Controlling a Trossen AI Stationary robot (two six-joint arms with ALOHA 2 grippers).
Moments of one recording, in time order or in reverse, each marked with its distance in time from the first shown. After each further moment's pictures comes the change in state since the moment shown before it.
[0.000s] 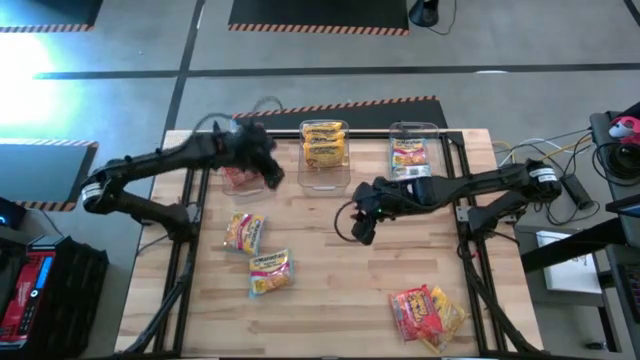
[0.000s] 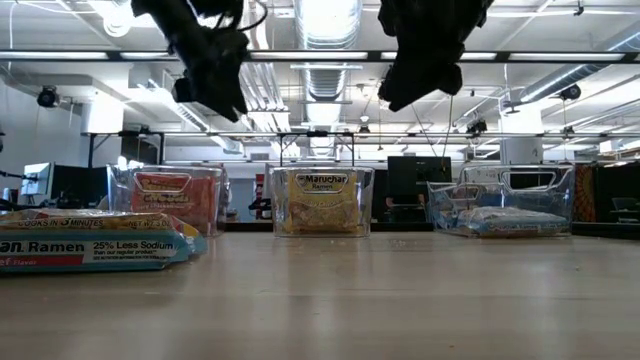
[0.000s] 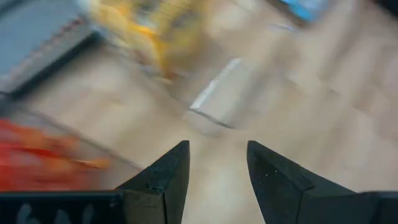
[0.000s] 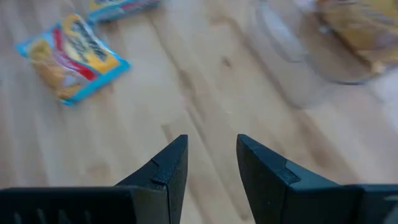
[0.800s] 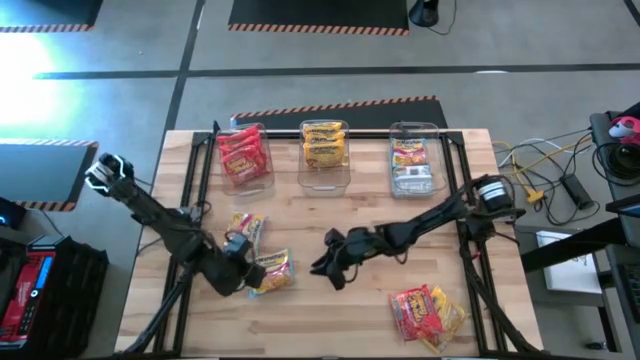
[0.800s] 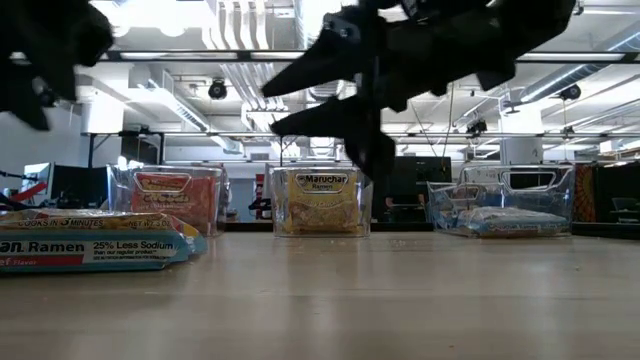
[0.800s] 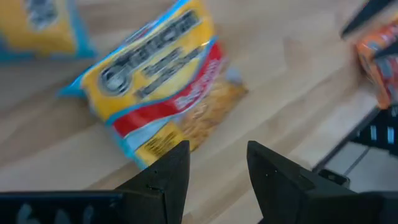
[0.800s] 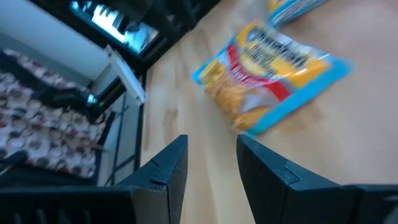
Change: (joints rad) left arm -1.073 -0.006 -0.304 0.113 -0.259 -1.516; right arm 0.165 0.426 -0.175 1.124 -0.238 0.326
